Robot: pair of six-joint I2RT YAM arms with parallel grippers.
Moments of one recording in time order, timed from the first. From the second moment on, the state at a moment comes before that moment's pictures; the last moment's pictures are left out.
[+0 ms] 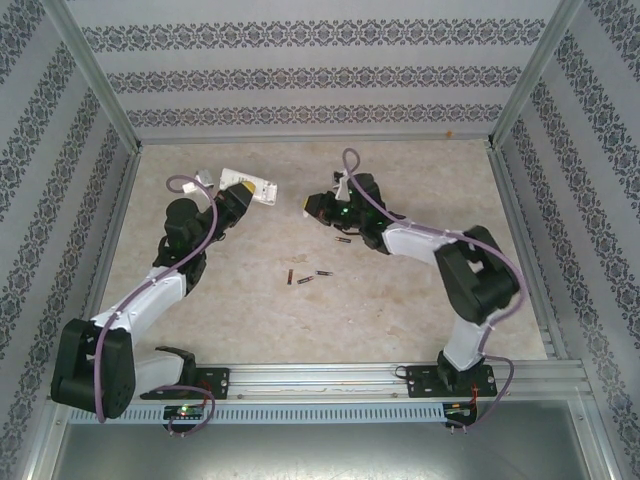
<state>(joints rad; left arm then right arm) -0.18 1.21 0.60 0.54 0.37 -1.05 0.53 1.85 1.06 0.35 -0.49 0.99</state>
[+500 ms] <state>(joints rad) -0.17 1.46 0.49 0.59 0.31 -1.04 0.52 2.10 1.13 0.32 -0.47 0.99</state>
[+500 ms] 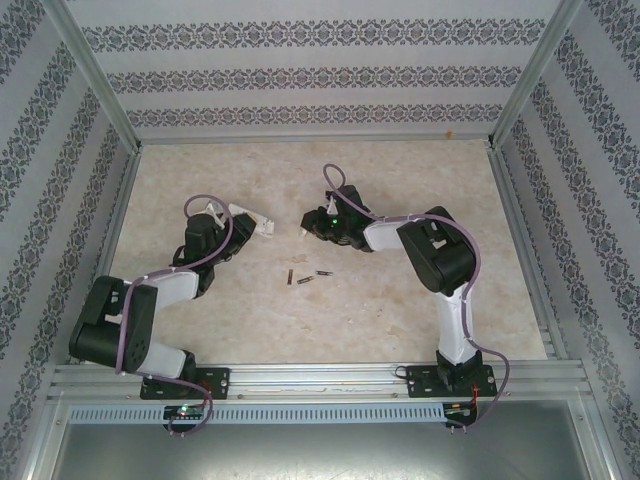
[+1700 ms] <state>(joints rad) -0.16 1.24 0.40 0.27 0.05 -1.10 0.51 1.42 0.99 -0.09 -0.18 0.81</state>
